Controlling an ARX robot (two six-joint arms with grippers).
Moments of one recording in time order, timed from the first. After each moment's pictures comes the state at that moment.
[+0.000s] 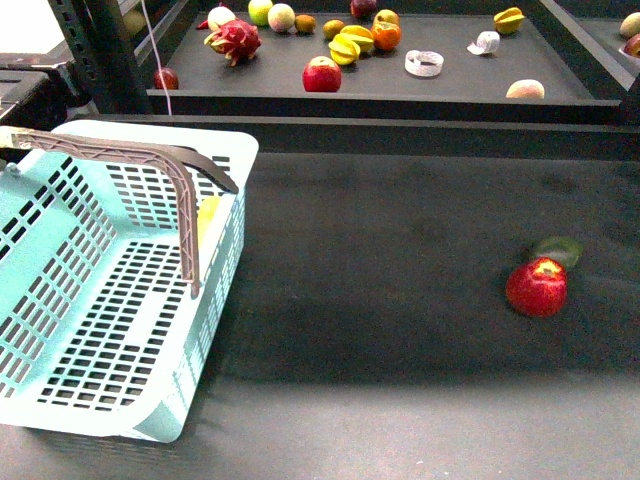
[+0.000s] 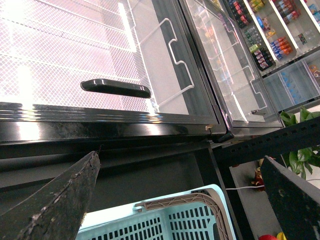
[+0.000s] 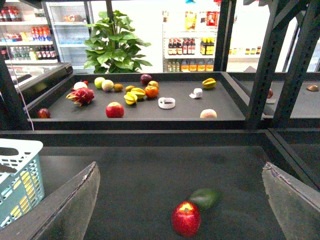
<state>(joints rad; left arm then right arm) 0.36 1.07 0.33 0.42 -0.48 -0.90 0.00 0.00 0.01 0.00 0.00 0.00</state>
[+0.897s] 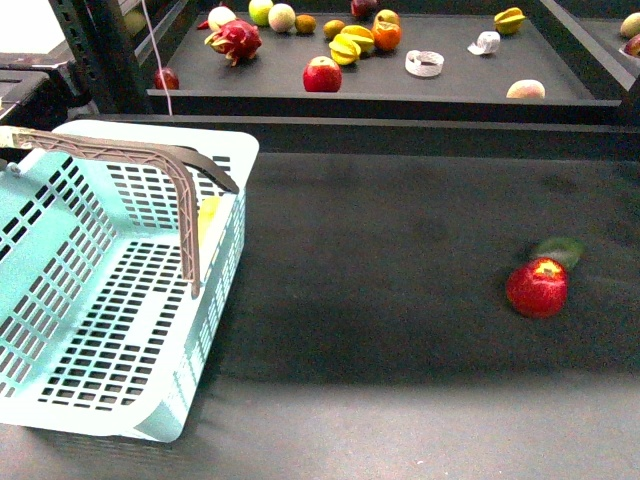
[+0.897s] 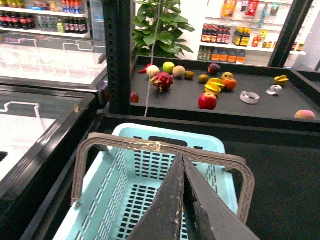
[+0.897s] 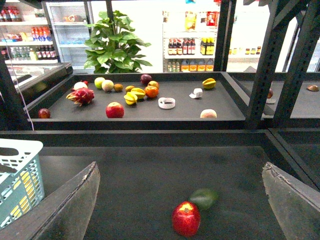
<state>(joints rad) 0.04 0.49 0.02 0.48 0.01 -0.01 0.00 0.00 0.01 0.00 0.00 0.00</state>
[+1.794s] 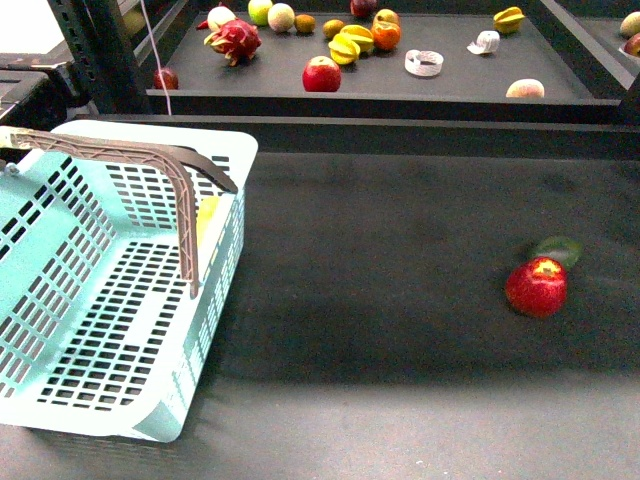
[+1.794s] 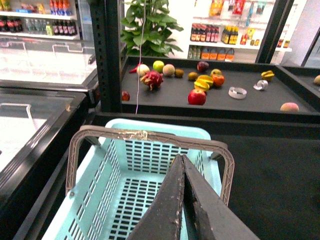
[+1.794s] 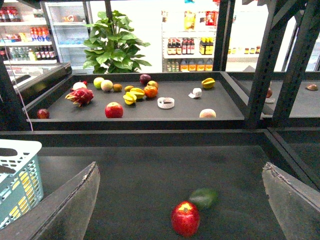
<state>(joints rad) 0.00 0.02 0.02 0.01 0.00 -0.01 0.00 0.00 0.01 0.00 0.00 0.00</state>
